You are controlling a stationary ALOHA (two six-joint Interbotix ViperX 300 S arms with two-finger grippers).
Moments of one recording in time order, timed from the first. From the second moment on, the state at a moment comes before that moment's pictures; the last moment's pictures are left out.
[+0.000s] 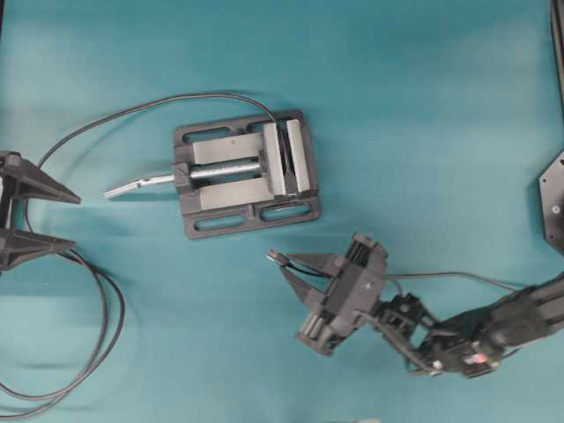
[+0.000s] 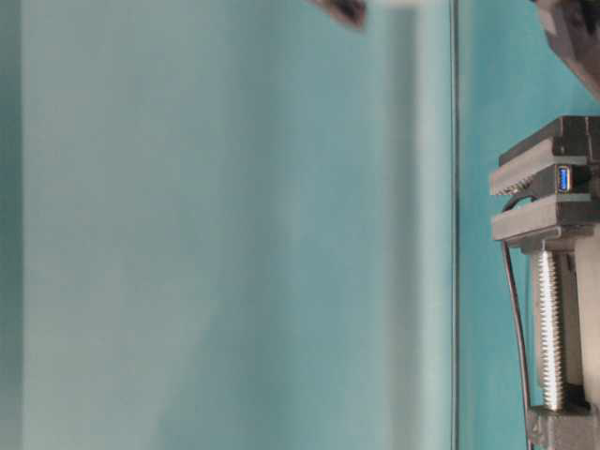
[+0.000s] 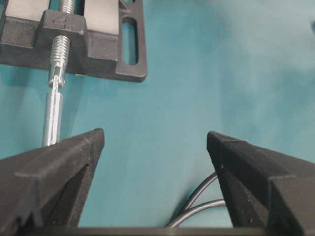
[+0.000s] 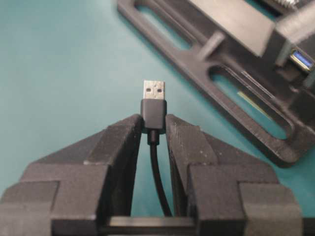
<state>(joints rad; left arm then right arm) -0.09 -1.17 1.58 -0.08 -0.01 -0.24 0.56 0.46 0.55 1.41 -1.13 -0.63</state>
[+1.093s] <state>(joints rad) -0.09 -1.17 1.58 -0.08 -0.01 -0.24 0.58 0.66 0.20 1.87 -1.55 -0.80</state>
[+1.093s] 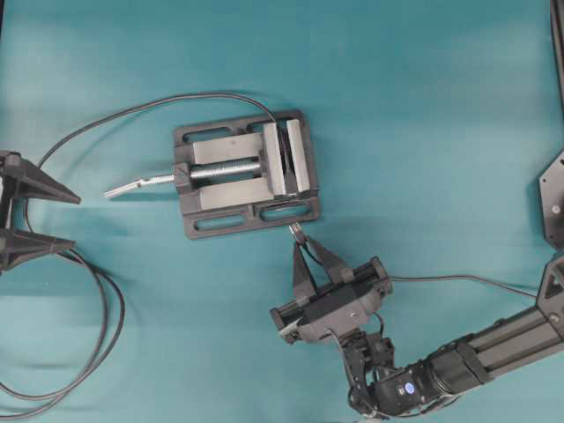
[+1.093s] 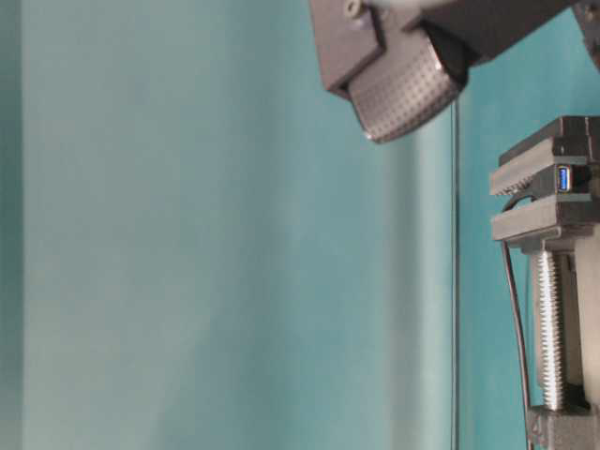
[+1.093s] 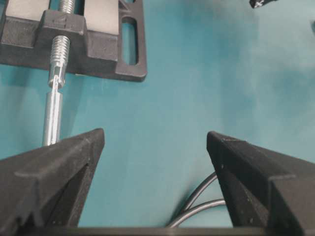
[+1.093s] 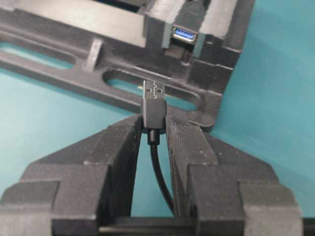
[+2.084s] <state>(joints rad) -0.09 -1.17 1.58 -0.08 -0.01 -0.24 0.51 0.68 0.10 1.94 -1.61 -0.82</state>
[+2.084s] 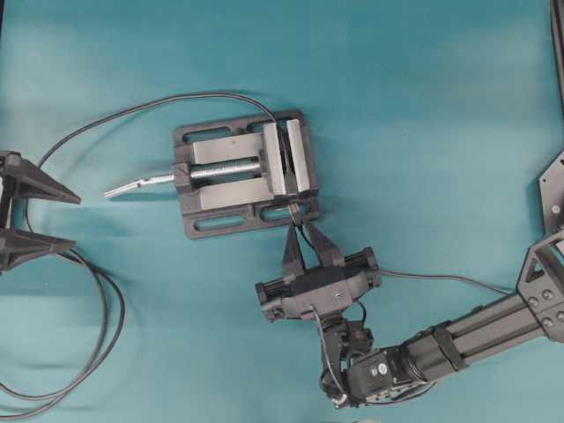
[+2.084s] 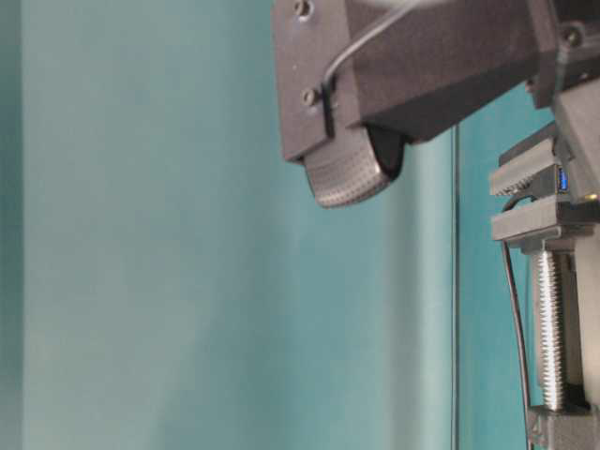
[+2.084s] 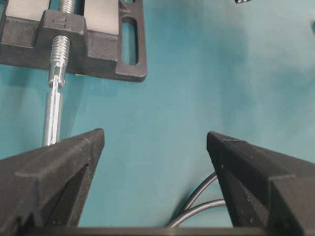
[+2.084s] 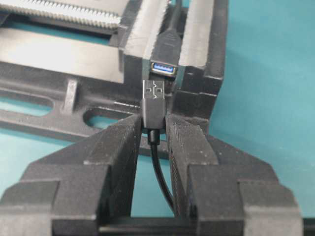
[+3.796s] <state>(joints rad) -0.09 -1.17 1.58 -0.08 -0.01 -0.24 0.47 0.68 0.07 1.98 -1.61 -0.84</state>
